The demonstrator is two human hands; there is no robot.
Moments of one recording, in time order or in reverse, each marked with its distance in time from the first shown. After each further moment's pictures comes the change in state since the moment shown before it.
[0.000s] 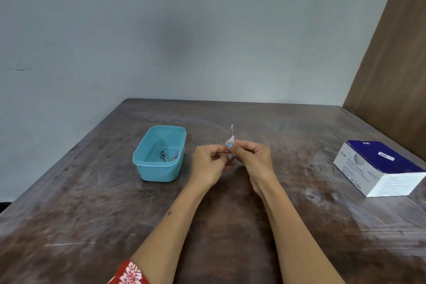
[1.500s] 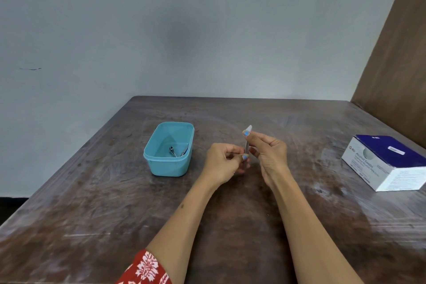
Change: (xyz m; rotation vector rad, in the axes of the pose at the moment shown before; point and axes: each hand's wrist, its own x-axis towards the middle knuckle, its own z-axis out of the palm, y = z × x) left_hand -0.004 0.004 0.001 -0.005 -0.156 -0.094; right_hand 0.004 -0.004 -0.005 0.094 0.148 0.019
